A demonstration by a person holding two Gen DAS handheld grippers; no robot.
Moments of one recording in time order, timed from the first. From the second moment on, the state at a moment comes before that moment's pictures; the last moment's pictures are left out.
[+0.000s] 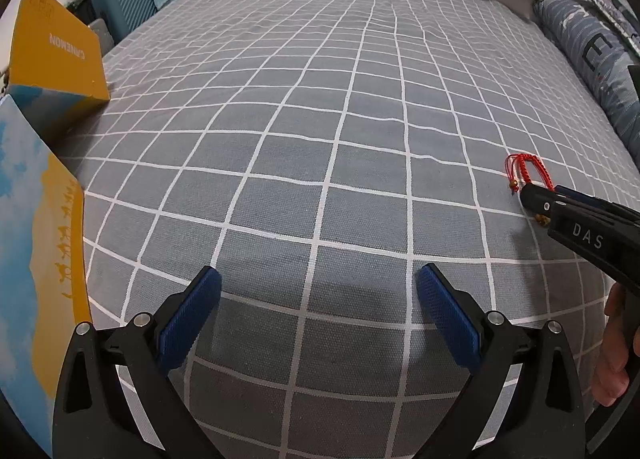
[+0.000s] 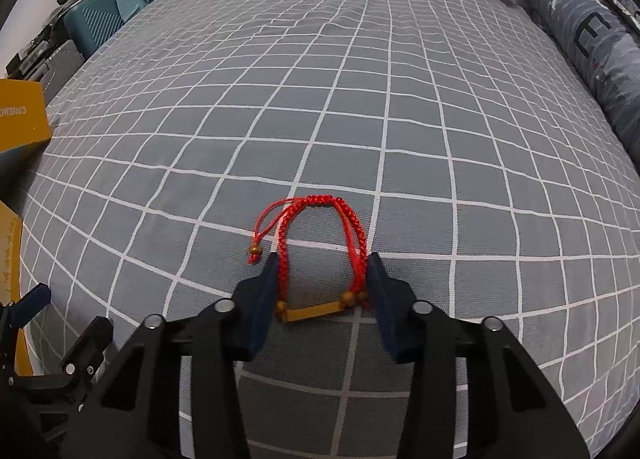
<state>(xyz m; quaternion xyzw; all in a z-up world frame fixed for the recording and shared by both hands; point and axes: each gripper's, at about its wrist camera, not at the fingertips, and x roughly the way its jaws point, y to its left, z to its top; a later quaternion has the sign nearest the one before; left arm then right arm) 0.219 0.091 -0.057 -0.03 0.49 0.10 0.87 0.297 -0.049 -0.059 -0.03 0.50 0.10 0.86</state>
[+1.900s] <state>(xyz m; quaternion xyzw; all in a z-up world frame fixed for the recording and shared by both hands) 0.069 0.174 0.087 -0.08 0.40 0.14 0.90 0.158 0.053 0.121 -0.07 0.36 0.18 0.91</state>
